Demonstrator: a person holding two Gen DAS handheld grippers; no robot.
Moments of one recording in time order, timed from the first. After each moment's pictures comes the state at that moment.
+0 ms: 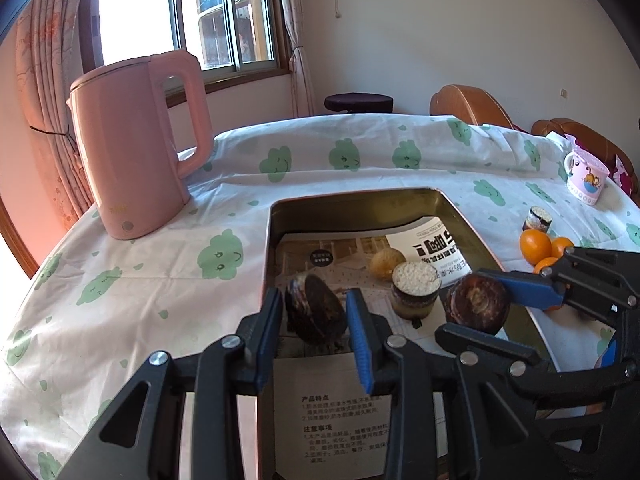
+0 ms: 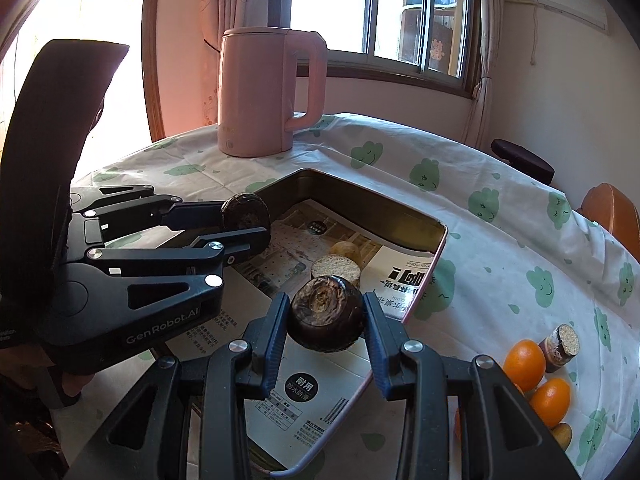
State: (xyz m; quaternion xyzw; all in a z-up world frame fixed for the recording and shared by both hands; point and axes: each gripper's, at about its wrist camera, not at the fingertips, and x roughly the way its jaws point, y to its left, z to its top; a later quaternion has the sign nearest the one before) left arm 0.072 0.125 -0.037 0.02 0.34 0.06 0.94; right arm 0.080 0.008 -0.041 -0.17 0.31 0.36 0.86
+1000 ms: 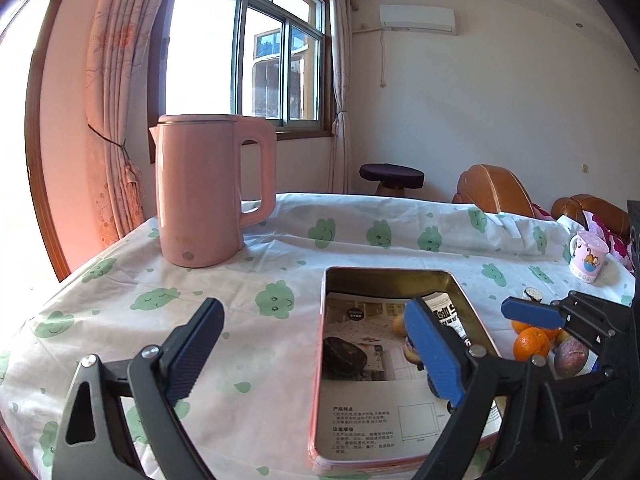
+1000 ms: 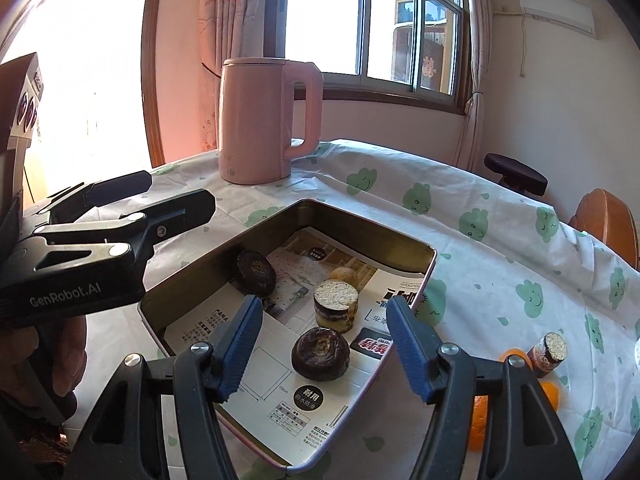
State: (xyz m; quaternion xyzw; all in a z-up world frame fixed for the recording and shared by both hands) left arm 0.015 0.142 0.005 -0.04 0.21 0.12 0.97; right arm 0.070 -0.005 -0.018 -0.14 0.27 0.36 0.88
